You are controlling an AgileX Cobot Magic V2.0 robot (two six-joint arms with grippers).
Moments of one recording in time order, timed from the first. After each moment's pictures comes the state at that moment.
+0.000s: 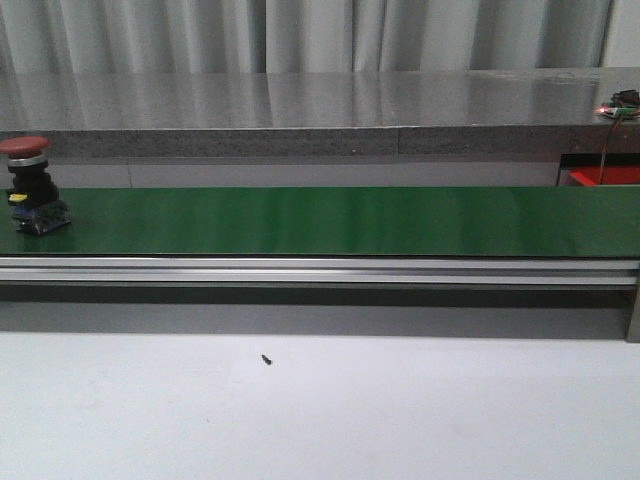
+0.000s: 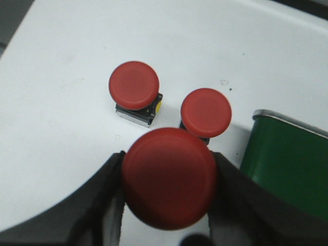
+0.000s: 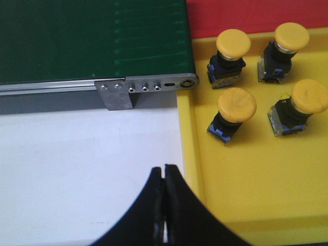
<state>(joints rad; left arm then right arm) 0.46 1.81 -1.37 -0.22 0.57 0.20 -0.07 0.54 -0.52 -0.03 0.76 0.11</state>
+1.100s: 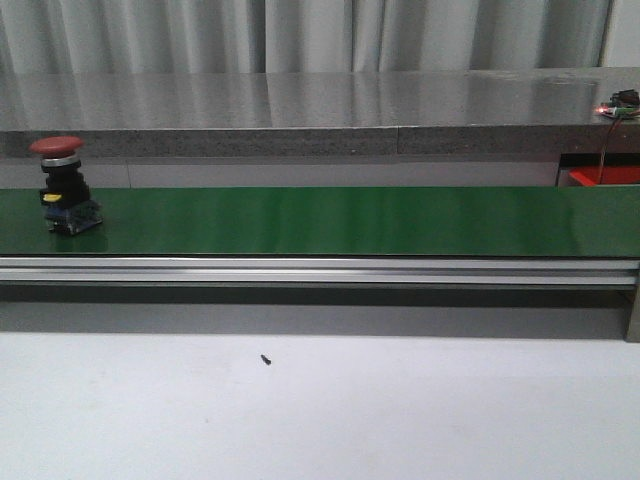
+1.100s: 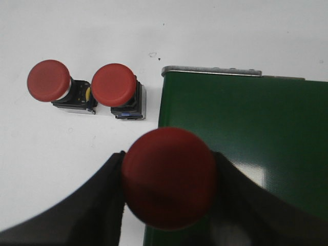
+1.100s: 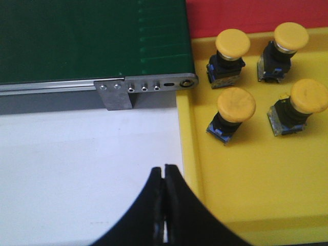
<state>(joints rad) 0.28 1.70 -1.28 -0.04 0.61 0.21 -0.07 0.54 -0.52 -0.03 0.76 0.11</state>
